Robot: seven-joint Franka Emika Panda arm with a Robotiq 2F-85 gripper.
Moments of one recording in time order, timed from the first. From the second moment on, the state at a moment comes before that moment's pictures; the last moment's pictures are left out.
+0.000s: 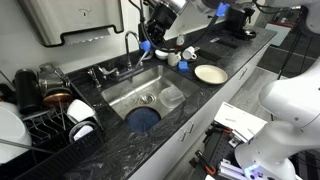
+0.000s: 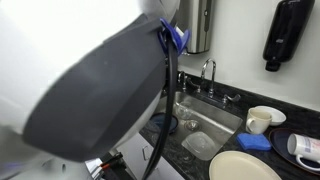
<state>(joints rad) -1.72 0.89 2.03 -2.26 -0.47 2.26 -2.42</state>
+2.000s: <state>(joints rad) -1.11 0.61 1.86 -2.13 -0.52 2.50 -2.06</state>
